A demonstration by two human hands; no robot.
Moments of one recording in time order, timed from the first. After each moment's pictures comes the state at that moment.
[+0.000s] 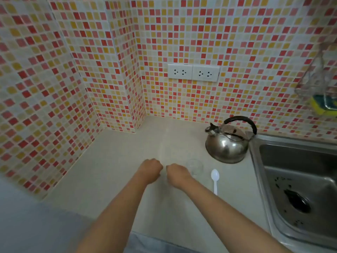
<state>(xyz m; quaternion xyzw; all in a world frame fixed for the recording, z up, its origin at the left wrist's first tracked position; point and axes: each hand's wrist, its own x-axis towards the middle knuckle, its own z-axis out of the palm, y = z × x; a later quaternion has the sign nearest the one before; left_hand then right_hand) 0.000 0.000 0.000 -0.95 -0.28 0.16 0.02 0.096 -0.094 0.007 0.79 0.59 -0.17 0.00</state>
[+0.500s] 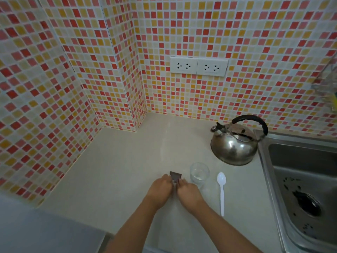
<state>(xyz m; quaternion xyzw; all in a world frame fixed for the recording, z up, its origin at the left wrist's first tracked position) 0.008 -0.038 -0.053 -0.94 -0.31 0.10 -0.11 0.108 -0.120 -0.061 0.77 0.63 -0.08 0.08</state>
